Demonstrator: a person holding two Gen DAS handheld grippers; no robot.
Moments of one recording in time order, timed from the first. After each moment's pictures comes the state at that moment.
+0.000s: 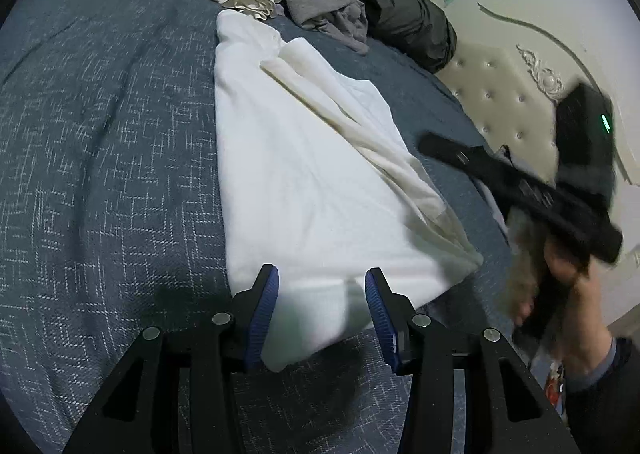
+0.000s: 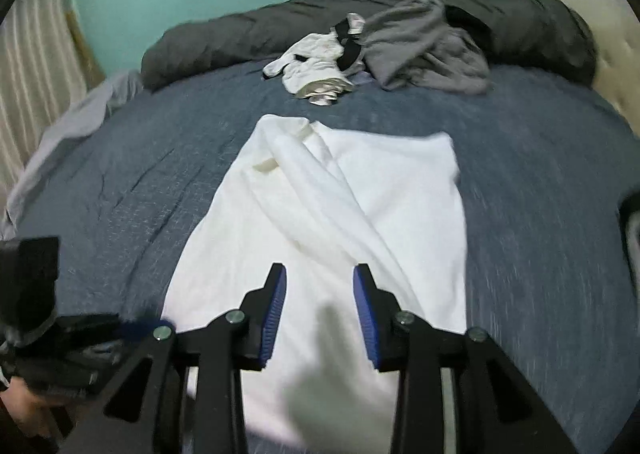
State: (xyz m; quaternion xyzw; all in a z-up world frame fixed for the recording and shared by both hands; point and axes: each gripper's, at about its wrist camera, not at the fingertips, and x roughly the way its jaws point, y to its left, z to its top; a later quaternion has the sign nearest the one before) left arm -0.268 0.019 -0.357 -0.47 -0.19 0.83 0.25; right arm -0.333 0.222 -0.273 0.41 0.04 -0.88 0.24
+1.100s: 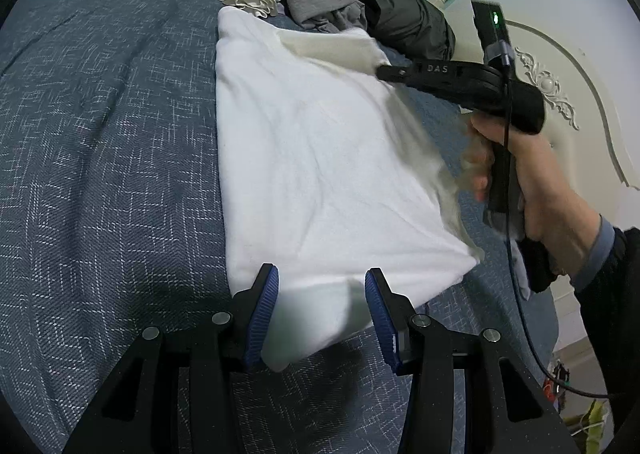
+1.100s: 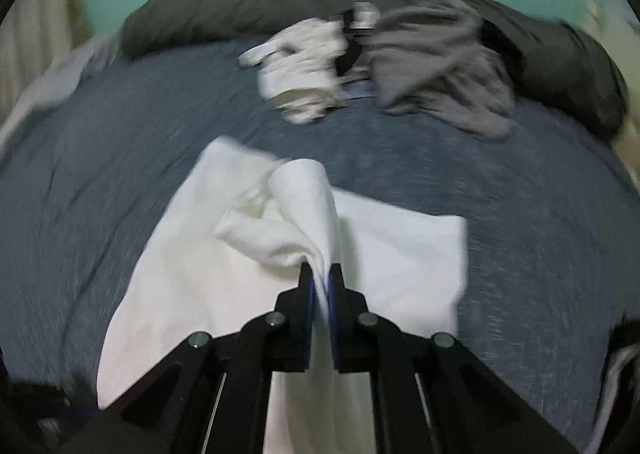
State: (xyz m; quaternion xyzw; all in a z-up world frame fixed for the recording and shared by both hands) left arm -0.272 0.022 -0.361 -0.46 -0.20 0.83 0.25; right arm -0.455 0.207 -0.288 0.44 0.08 -0.87 0.20
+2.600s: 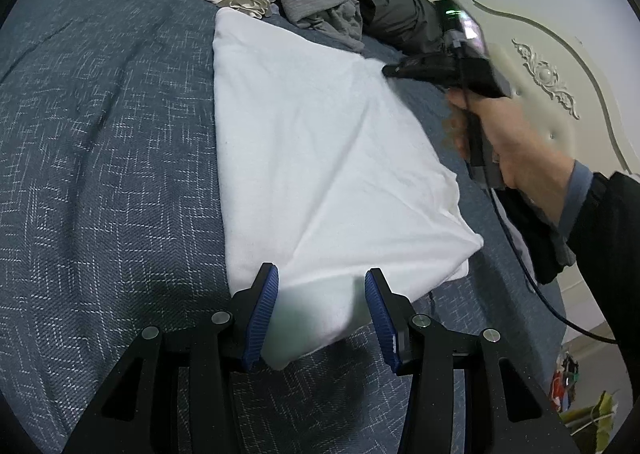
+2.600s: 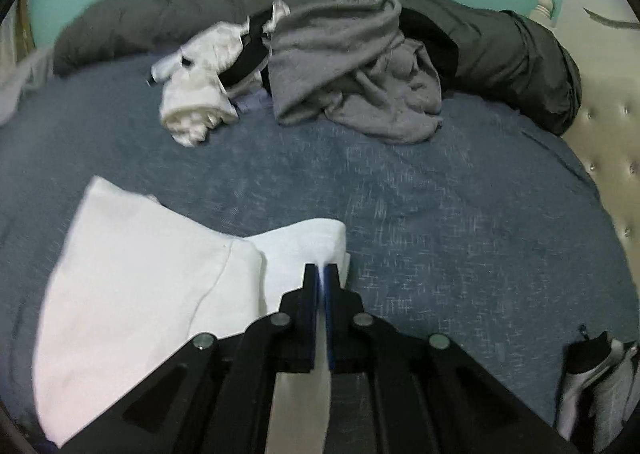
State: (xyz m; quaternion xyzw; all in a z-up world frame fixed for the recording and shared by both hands) left arm -0.269 0.028 -0.358 -0.46 -0.18 0.83 0.25; right arm -0.508 0.231 -0.296 0.44 0.13 -0.89 0.09
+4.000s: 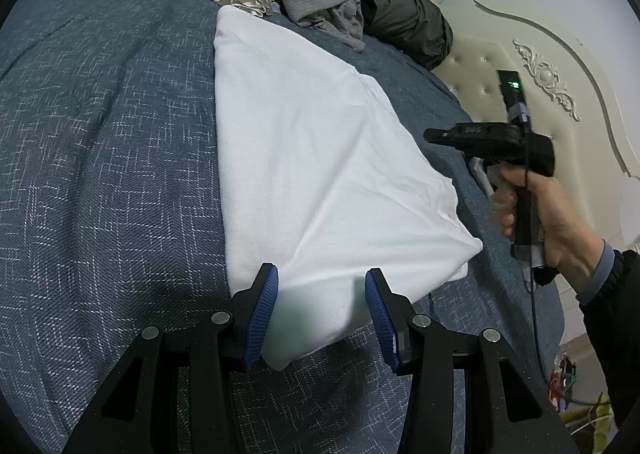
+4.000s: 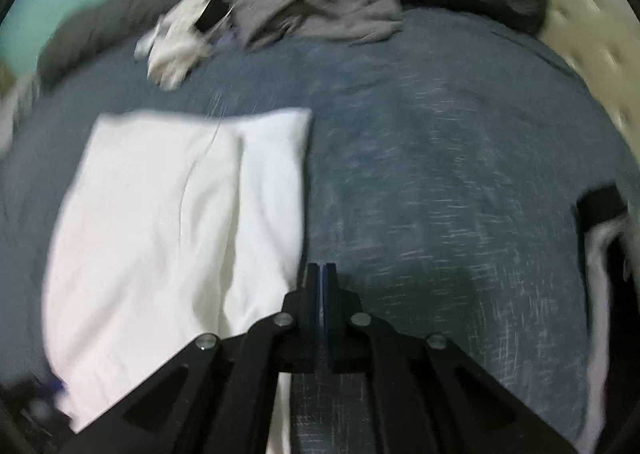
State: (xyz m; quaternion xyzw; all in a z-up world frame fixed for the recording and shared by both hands) left arm -0.271 0.028 -0.357 -0.46 -0.19 0.83 0.24; right arm -0.424 0.320 -0.302 0.50 -0.01 -0.86 0.08
